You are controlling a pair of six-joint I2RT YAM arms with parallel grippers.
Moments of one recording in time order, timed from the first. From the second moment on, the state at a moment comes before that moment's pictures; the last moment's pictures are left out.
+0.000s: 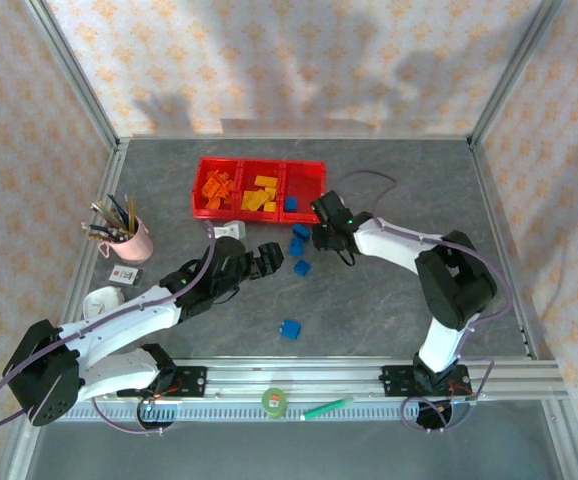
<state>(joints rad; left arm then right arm) -0.71 1.10 0.61 -0.11 -0.16 -0.89 0.61 1.74 1.13 -0.39 0.15 0.48</state>
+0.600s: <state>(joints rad) -0.59 1.17 0.76 -0.15 -0.20 -0.80 0.60 2.03 1.65 -0.46 0.18 0.49</state>
